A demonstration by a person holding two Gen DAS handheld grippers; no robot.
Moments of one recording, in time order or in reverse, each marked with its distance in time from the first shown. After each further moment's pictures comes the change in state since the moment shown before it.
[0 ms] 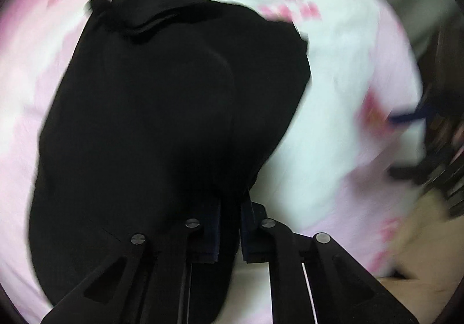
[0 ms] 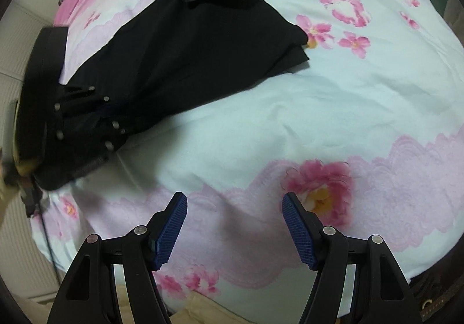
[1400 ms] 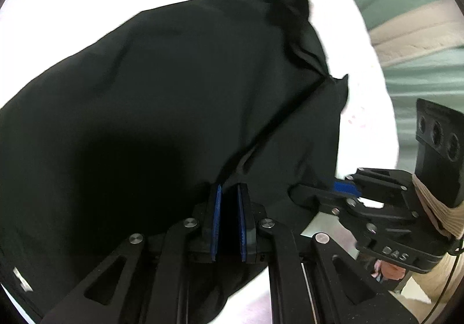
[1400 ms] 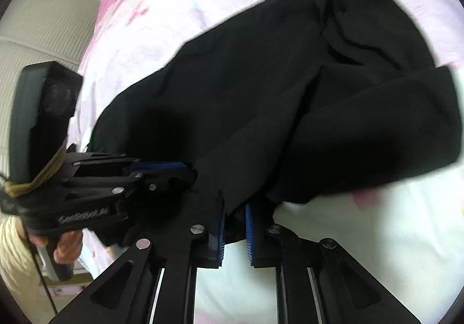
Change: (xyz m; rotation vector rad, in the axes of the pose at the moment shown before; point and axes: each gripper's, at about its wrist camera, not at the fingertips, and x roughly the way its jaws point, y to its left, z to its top) left arm -0.016 0.127 -0.068 -0.569 -0.112 -0.244; right arm 0.070 0.097 0.135 -0.177 0.034 0.237
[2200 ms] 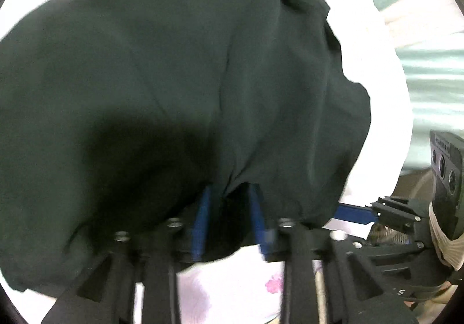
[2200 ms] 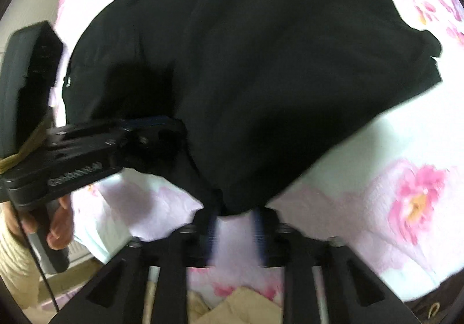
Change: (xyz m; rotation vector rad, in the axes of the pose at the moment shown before) left arm 0.011 -0.034 -0.064 -0.045 0.008 0.119; right arm -0.020 0.002 -0.105 0.169 0.226 -0.127
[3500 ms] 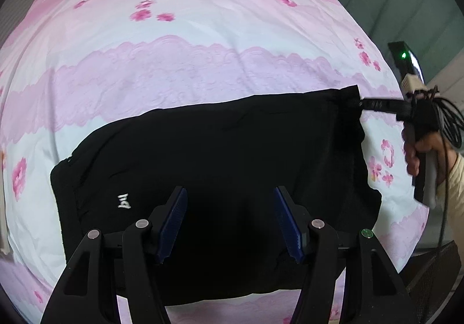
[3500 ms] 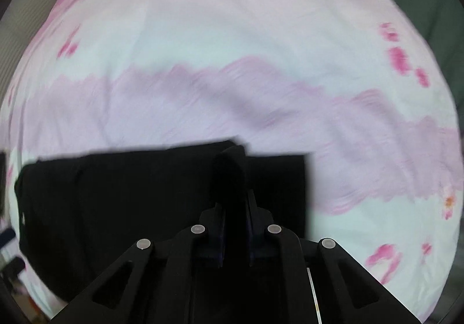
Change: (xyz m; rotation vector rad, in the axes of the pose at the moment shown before) left arm -0.103 0.041 0.030 -0.175 -0.343 0.215; right arm -0.062 -0.001 0.242 -0.224 -0.343 -0.325
